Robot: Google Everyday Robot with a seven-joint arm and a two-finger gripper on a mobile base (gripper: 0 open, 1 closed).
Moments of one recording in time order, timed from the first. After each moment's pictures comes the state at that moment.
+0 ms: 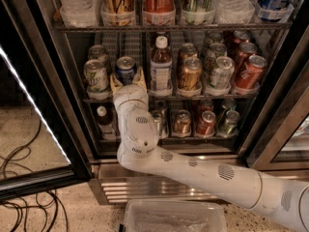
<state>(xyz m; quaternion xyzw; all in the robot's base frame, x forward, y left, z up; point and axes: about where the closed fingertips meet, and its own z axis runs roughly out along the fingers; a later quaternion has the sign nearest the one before) 0.668 0.066 0.845 -0.11 0.67 -0.01 0.73</state>
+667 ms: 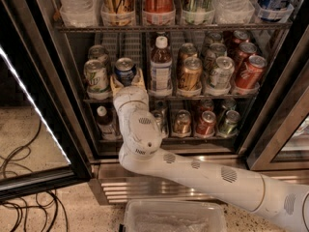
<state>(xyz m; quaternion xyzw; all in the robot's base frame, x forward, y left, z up) 0.660 0.068 0.846 -0.11 0.68 0.01 0.73</state>
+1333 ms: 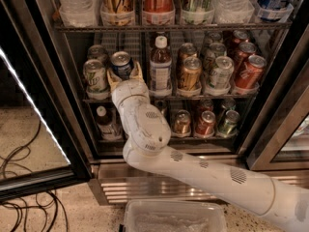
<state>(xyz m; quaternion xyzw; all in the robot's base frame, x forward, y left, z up) 0.648 0.075 0.880 -0.13 0.66 0.06 0.74</state>
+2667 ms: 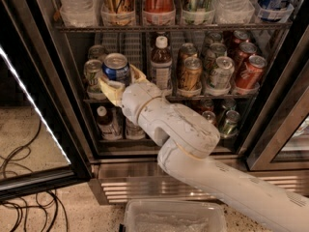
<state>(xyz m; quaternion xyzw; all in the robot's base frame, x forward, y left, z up) 0.568 0.082 0.920 -0.22 0.63 0.23 0.71</state>
